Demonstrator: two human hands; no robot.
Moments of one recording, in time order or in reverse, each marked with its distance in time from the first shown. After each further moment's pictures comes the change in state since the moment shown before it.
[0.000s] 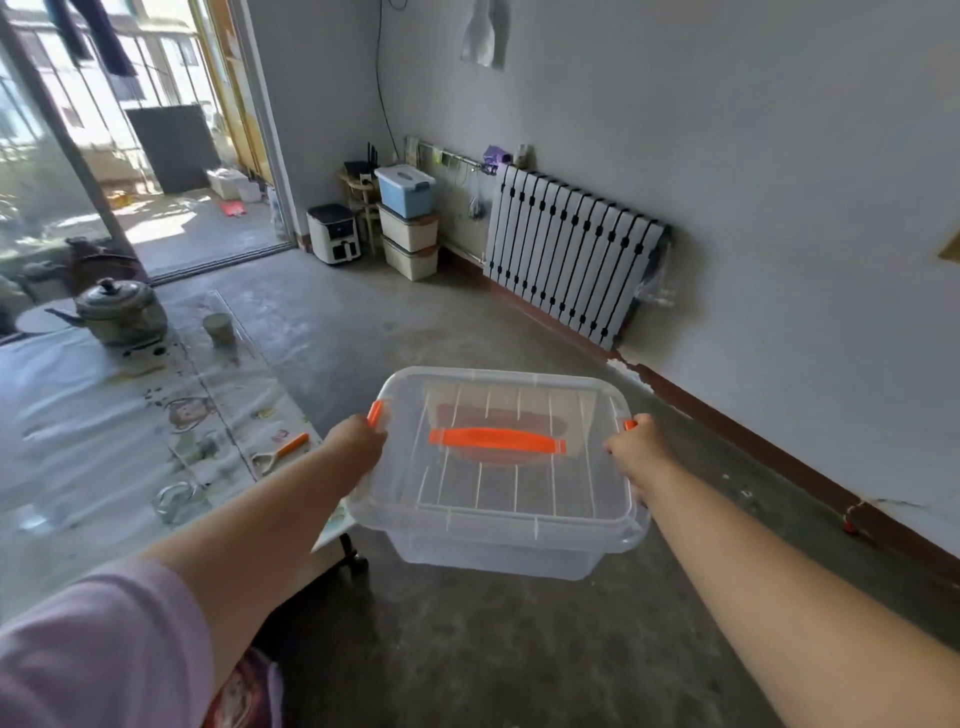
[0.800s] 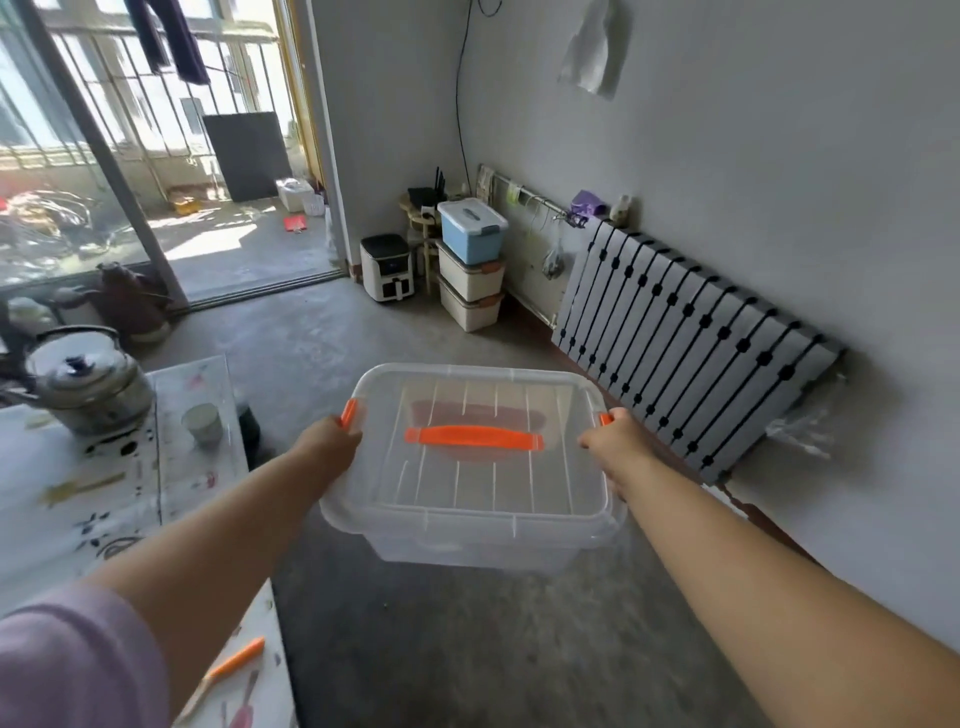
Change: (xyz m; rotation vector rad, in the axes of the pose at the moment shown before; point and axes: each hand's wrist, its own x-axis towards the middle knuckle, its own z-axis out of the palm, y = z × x) left_hand 0.481 0.189 -0.101 -0.078 0.143 -0.162; right_hand 0.439 -0.363 0.176 -0.030 -0.215 -0.150
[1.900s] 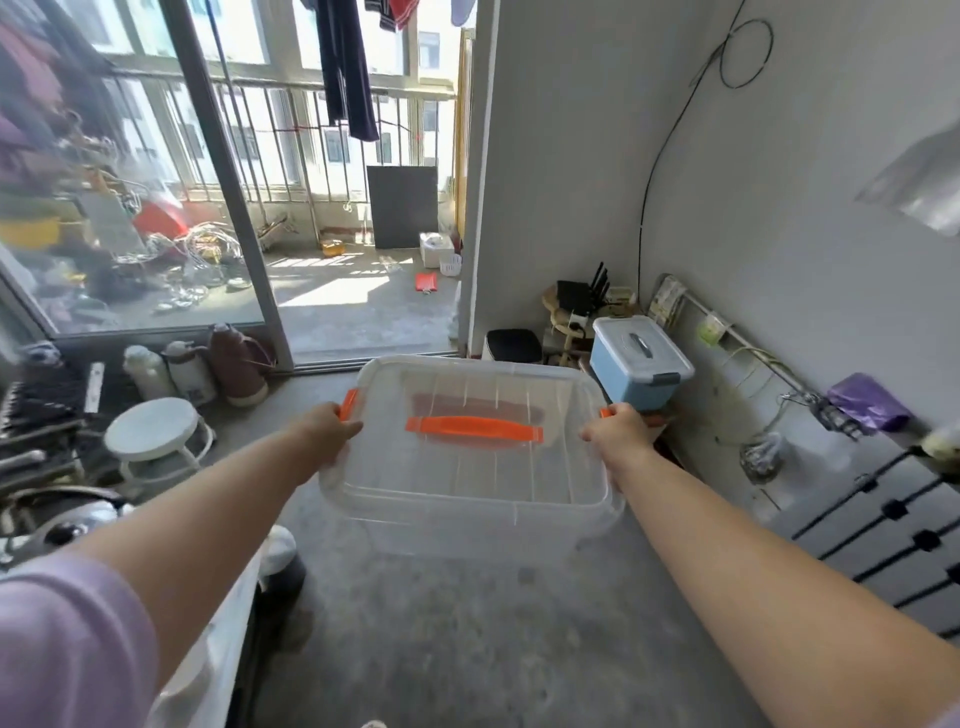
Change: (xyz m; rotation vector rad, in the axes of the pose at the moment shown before) left_hand 0.598 0.163 -0.223 -0.039 0.158 -0.149; right_hand 0.528 -0.471 0.324 0.000 -0.212 -0.218
